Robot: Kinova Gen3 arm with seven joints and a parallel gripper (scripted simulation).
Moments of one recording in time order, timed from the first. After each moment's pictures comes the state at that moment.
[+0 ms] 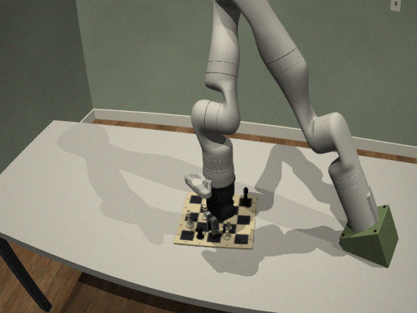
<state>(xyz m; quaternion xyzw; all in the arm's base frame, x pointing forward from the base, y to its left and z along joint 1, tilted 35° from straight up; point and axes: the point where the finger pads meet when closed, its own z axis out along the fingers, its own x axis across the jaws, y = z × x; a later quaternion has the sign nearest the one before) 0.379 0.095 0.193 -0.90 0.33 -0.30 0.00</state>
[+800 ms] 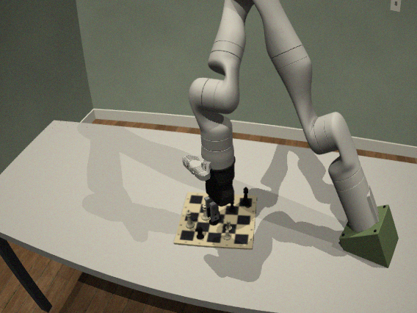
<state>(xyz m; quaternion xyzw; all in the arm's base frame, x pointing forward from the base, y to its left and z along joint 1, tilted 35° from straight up) 0.349 0.104 0.237 -0.89 0.34 -0.30 0.00</state>
